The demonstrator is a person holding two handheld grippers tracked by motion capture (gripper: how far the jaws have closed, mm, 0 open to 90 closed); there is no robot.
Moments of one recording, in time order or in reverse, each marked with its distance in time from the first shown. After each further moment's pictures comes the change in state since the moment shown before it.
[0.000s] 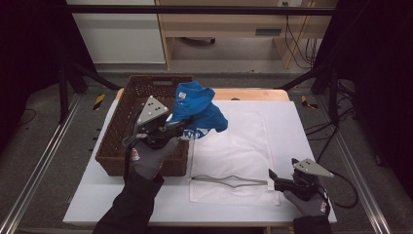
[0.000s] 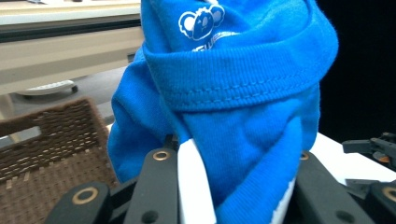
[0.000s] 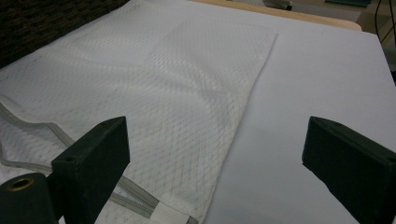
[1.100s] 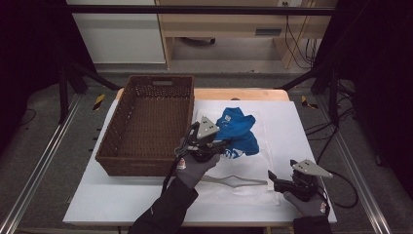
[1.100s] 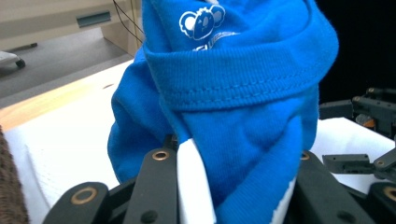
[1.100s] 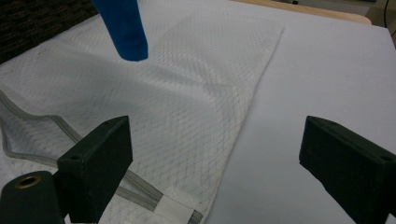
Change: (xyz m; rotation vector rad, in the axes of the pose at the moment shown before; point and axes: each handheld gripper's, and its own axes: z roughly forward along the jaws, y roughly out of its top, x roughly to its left) left arm -0.061 -0.048 0.091 0.146 -0.109 0.031; right arm 0.000 -0.003 0.001 0.015 0.016 -0.005
